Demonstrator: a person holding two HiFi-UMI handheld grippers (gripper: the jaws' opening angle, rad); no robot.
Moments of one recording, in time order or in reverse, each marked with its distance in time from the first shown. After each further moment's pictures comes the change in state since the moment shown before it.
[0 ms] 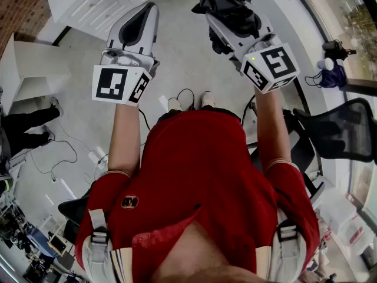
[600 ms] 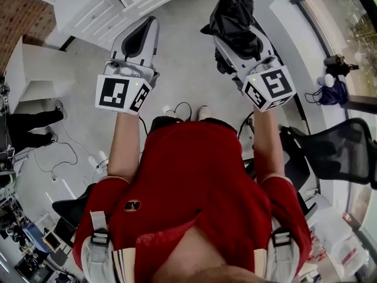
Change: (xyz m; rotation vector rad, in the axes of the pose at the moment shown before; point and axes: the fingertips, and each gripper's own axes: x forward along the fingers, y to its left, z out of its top) left arm 0.064 -0.044 -0.004 0.033 0.034 0.032; right arm -0.054 -0.079 -0.028 0.067 -0.001 -0.010
